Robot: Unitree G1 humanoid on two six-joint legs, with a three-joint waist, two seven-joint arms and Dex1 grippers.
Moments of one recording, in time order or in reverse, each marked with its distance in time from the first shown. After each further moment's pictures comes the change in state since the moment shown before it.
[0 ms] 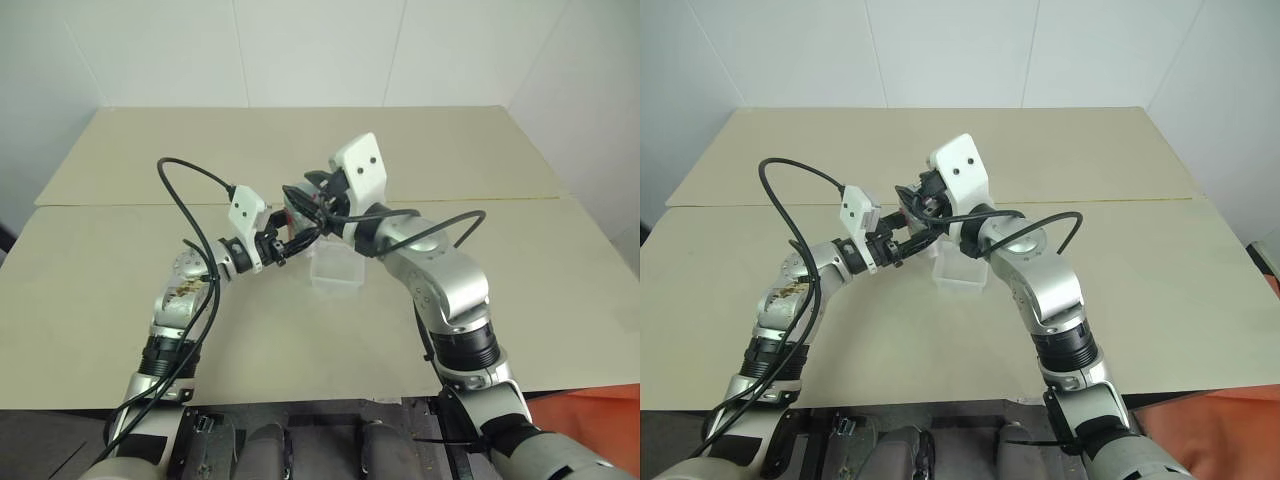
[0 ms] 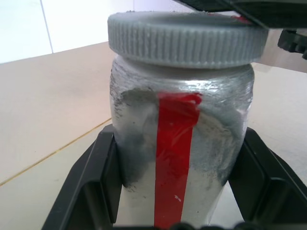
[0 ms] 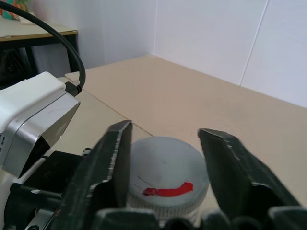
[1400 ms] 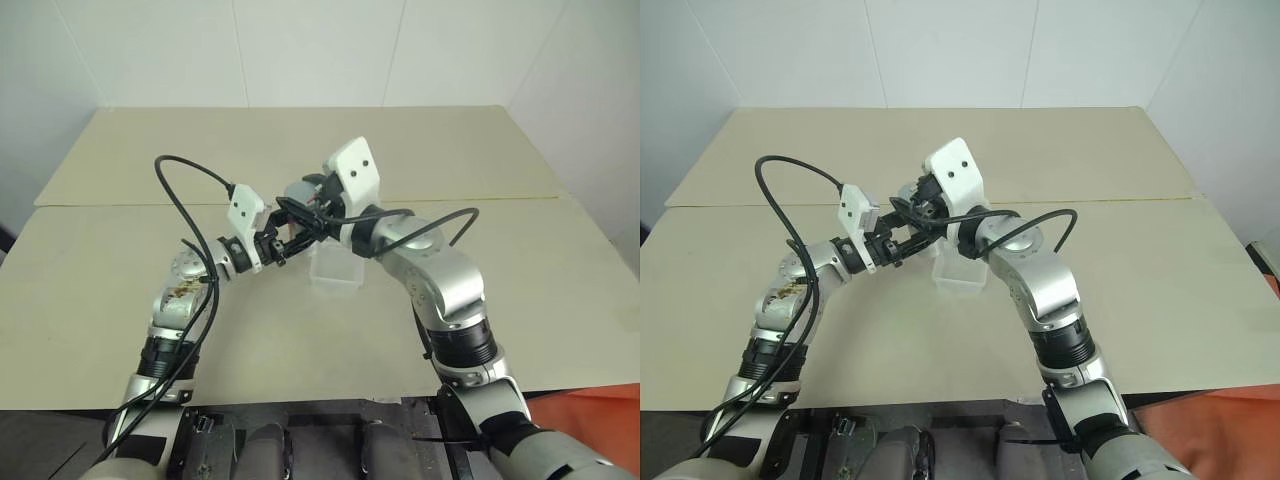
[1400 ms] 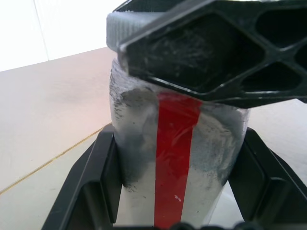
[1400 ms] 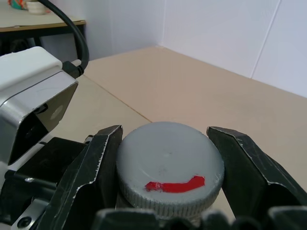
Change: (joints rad) left arm 0.013 0.019 0.008 -0.021 -0.030 -0.007 -0.060; right arm -0.011 -0.013 0.009 0.035 -0.006 -0.002 0.084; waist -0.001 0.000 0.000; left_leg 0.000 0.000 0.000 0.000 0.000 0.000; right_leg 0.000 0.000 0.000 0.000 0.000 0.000
